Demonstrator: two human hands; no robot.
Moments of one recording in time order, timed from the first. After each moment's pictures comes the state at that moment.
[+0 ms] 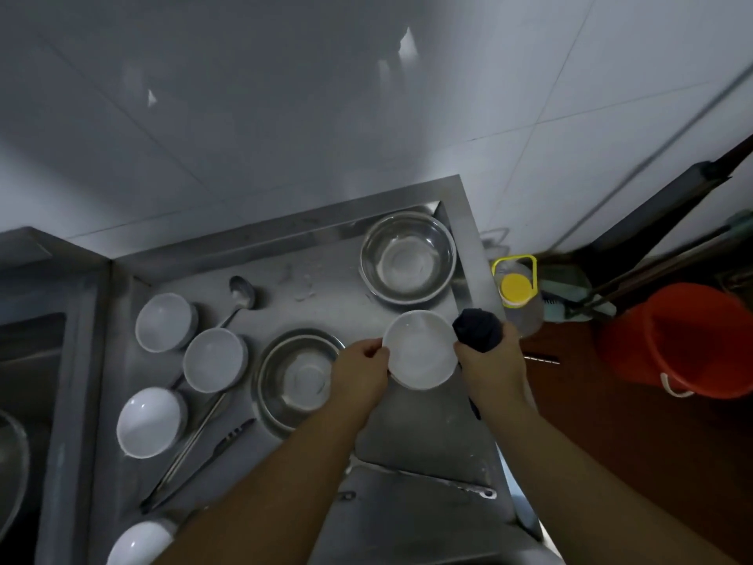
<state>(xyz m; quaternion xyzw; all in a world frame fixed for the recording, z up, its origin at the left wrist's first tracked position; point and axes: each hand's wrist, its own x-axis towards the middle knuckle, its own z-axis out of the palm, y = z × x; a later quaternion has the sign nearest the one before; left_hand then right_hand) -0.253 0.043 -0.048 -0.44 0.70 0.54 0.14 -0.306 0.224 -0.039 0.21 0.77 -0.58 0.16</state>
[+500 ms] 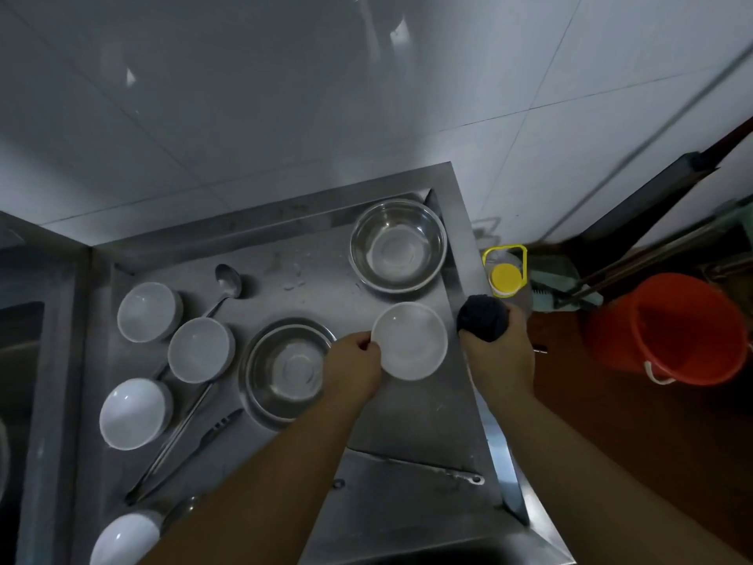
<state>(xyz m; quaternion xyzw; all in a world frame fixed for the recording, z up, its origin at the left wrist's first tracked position) -0.253 0.050 -0.049 -0.40 0.78 0.45 0.16 -0.308 0.246 -0.054 0.22 0.83 -0.51 0.12</state>
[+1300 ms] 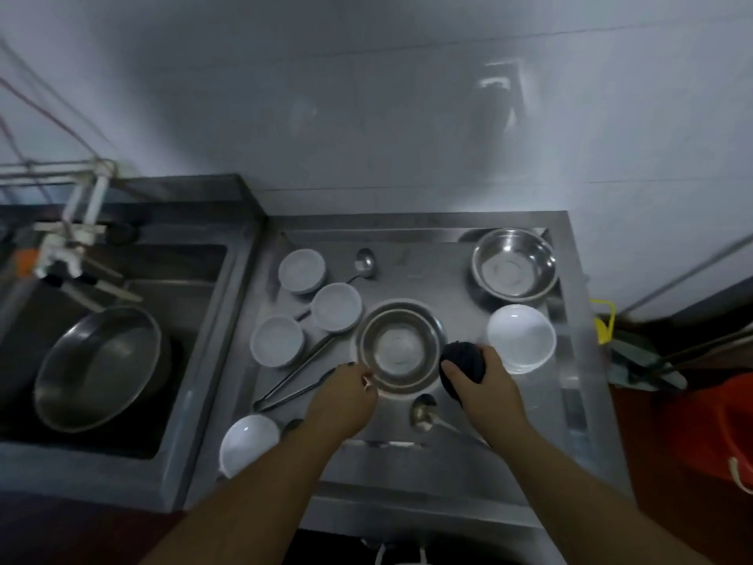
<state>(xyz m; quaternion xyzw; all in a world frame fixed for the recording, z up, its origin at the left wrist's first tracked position) -0.050 -0.084 0.013 -0.34 0.87 0.31 0.18 -0.162 0.133 0.010 -0.01 0.81 -0.52 0.27</state>
